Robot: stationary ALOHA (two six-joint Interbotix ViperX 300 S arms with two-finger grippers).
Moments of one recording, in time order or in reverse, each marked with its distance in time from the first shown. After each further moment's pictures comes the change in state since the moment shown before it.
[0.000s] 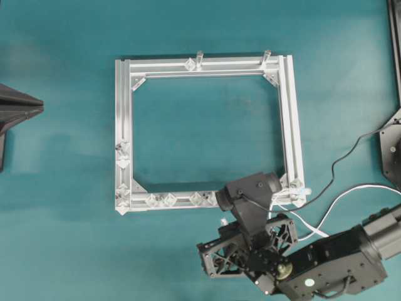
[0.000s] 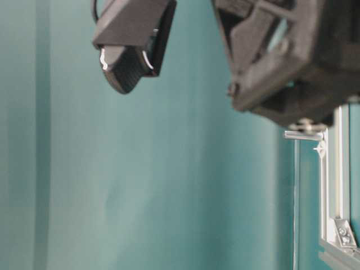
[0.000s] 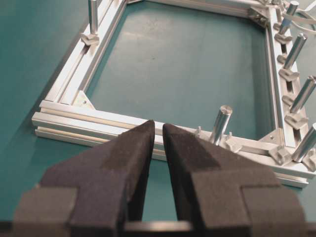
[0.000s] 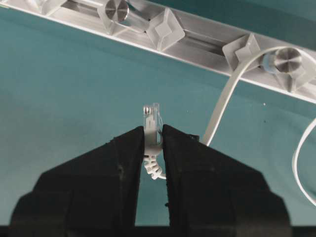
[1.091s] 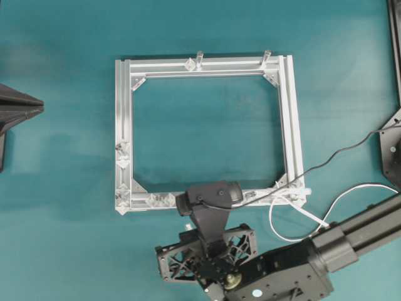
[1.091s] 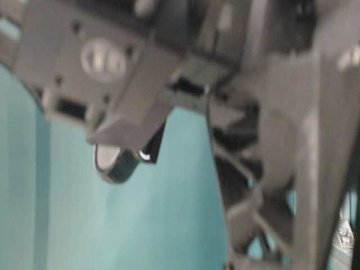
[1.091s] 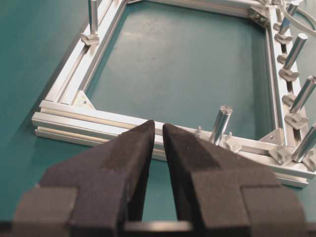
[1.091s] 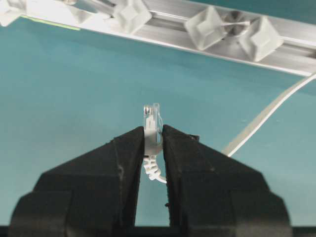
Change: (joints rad) left arm 0.000 0.000 -0.002 0.000 -0.002 0.000; right arm -0.051 0.190 -0.298 0.012 0.080 0.000
